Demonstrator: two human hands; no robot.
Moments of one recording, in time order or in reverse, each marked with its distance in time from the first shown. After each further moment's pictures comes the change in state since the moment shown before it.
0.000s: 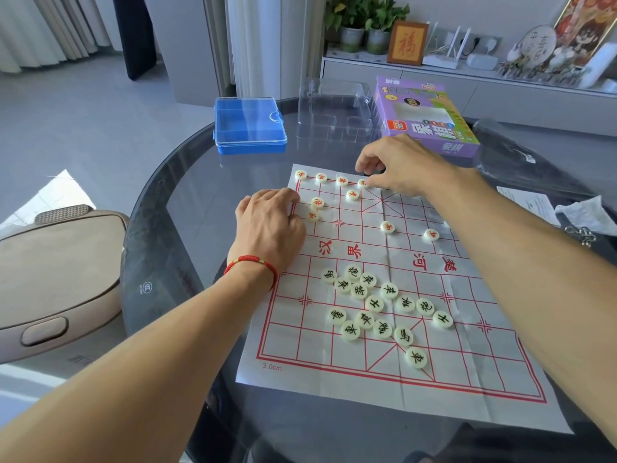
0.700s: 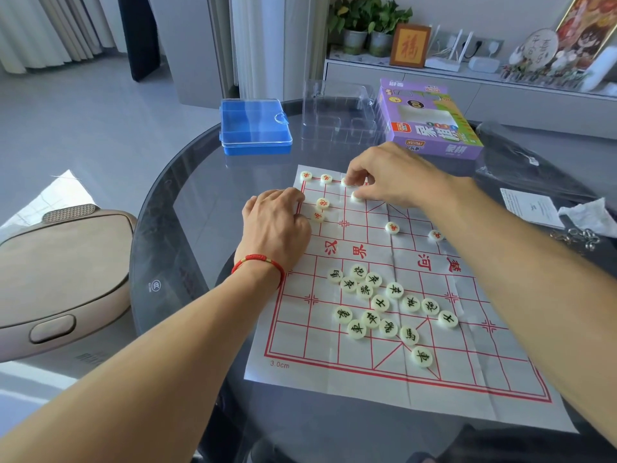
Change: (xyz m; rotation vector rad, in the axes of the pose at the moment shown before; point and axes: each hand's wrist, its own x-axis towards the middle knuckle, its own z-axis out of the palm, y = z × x) left_hand -0.001 0.003 -0.001 -0.030 0.001 -0.019; right_hand -0.011 -0.033 0.002 -0.117 -0.015 -0.096
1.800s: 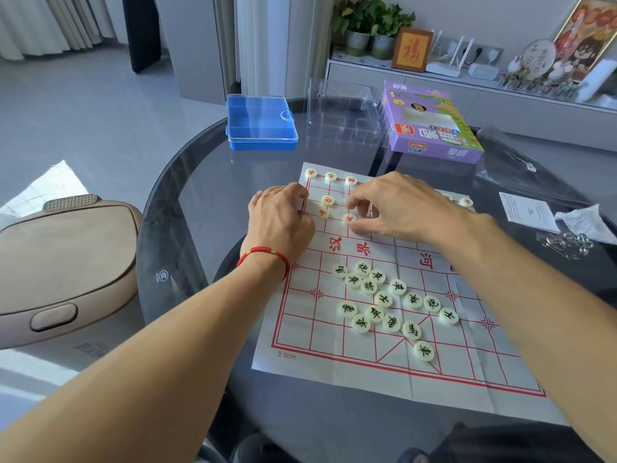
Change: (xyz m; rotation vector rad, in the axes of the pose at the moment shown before) left_hand -0.001 0.004 -0.006 -0.069 0.010 -0.053; right_hand -0.045 -0.029 0.006 -0.044 -0.057 -0.068
